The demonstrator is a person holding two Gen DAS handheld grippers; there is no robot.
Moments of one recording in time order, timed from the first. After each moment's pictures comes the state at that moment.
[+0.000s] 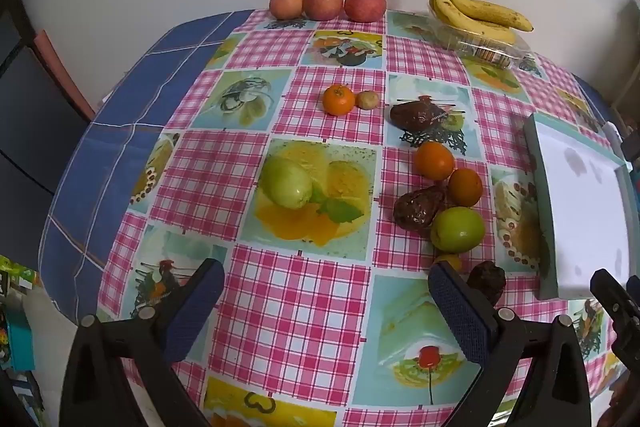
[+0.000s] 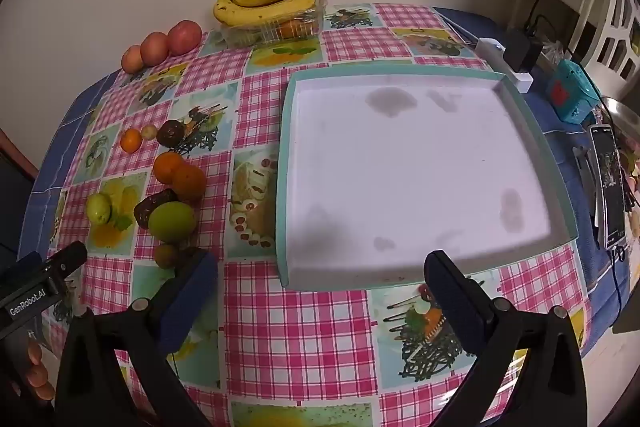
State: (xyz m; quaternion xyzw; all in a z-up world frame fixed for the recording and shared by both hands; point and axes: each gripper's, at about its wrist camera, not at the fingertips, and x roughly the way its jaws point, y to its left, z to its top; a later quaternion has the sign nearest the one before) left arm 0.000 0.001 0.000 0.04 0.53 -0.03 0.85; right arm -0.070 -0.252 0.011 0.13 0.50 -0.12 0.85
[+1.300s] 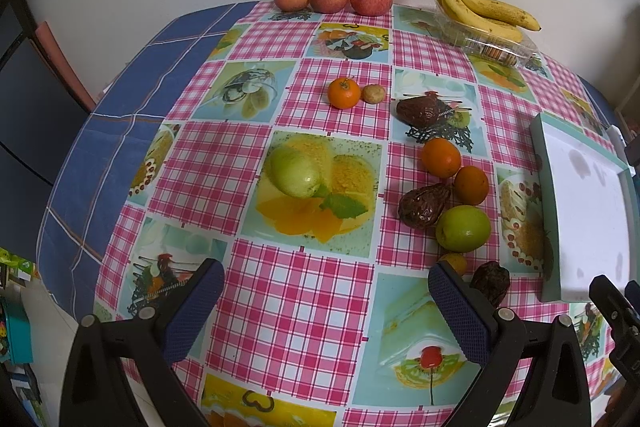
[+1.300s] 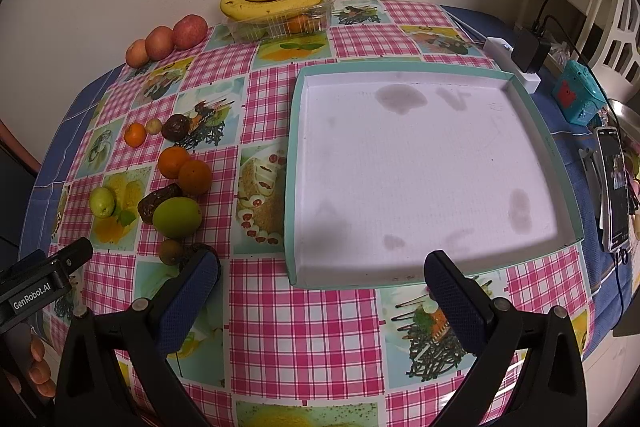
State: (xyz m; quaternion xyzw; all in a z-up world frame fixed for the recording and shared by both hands) left arm 0.002 0.006 -0.006 0.04 0.53 -0.02 0.84; right arm -0.067 -0.246 0.006 0.13 0.50 -0.12 0.85
